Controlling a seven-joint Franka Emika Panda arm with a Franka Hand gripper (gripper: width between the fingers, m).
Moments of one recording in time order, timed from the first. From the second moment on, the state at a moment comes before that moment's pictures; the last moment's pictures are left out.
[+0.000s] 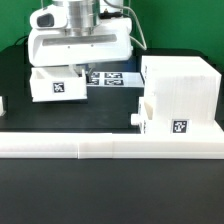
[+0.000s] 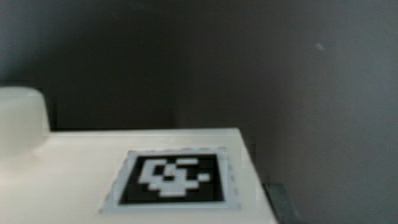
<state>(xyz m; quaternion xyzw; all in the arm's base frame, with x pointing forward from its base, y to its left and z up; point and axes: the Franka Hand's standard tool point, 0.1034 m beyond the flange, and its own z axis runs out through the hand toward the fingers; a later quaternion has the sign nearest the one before) 0.441 -0.055 0.036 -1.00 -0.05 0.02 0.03</state>
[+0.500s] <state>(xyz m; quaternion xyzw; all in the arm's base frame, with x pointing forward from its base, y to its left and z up) 0.476 -0.037 0.047 -0.99 -0.09 0.01 0.04</state>
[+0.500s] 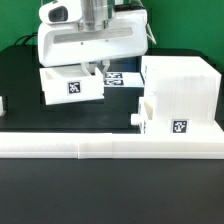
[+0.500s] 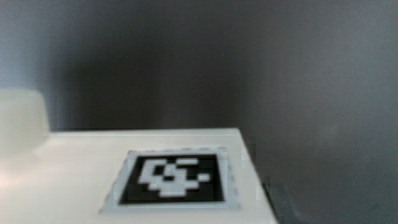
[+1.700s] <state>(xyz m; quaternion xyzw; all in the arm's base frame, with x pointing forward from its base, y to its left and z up) 0.515 -0.041 0.062 -0.82 -0.57 0.02 0.04</state>
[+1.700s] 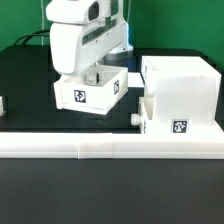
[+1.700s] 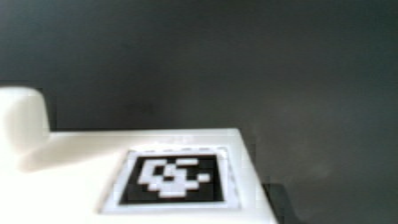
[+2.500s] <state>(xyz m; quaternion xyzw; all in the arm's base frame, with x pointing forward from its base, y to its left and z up) 0.531 -0.042 0.062 -0.72 -0.69 0.02 0.02</state>
